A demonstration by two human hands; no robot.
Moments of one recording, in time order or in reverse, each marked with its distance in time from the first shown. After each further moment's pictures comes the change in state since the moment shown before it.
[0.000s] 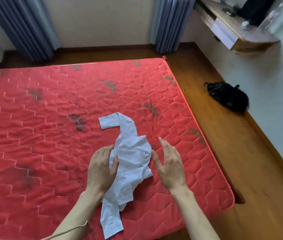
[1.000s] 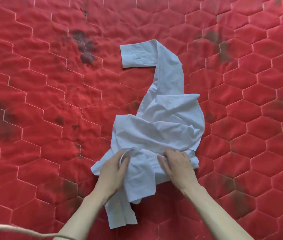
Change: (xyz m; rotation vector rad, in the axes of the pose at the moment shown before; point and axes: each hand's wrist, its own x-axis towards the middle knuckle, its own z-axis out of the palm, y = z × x) left_hand -0.065 -0.220 0.222 -0.334 -0.355 -0.644; right_hand -0.009 0.196 0.346 -0.179 -0.463 -0.163
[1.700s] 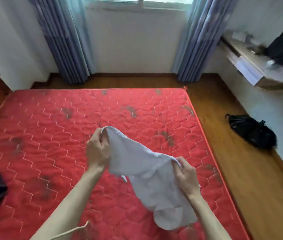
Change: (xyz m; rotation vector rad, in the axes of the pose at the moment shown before) left_hand -0.138 0.395 -0.229 -0.285 0.649 0.457; right_hand -0.061 -0.119 -0.433 0.438 0.442 0.143
